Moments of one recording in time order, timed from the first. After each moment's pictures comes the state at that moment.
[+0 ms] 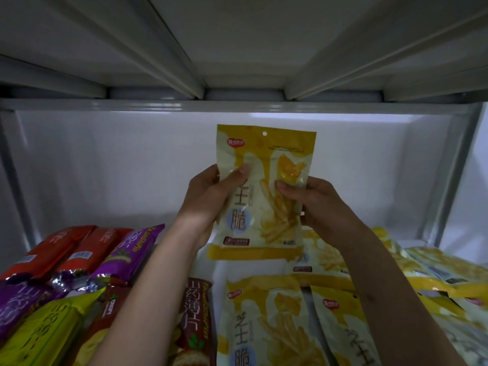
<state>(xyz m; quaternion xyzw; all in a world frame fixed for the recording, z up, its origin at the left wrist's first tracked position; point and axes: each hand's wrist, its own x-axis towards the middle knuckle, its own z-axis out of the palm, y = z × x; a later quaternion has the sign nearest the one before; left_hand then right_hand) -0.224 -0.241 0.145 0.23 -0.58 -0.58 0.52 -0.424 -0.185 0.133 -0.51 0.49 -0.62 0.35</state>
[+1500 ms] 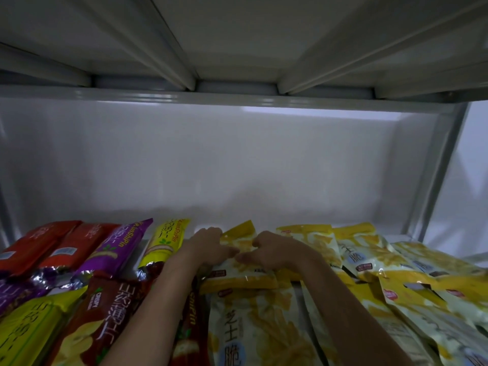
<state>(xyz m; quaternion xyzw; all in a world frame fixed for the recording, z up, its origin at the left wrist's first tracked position) -0.236 -0.304 0.053 0.51 -0.83 -0.19 0.09 -0.400 -0.223 0.061 -0.63 0.74 -0.13 0.21</state>
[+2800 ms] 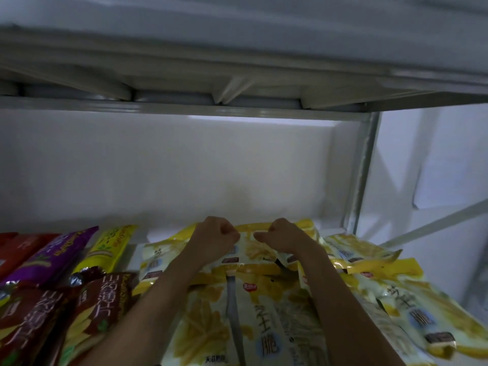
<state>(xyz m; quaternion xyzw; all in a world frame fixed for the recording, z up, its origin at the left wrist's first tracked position) -0.349 -0.221 0.069 0.40 -0.83 -0.26 0.29 -0.535 -0.159 0.071 -0.50 0.81 -0.27 0.16</state>
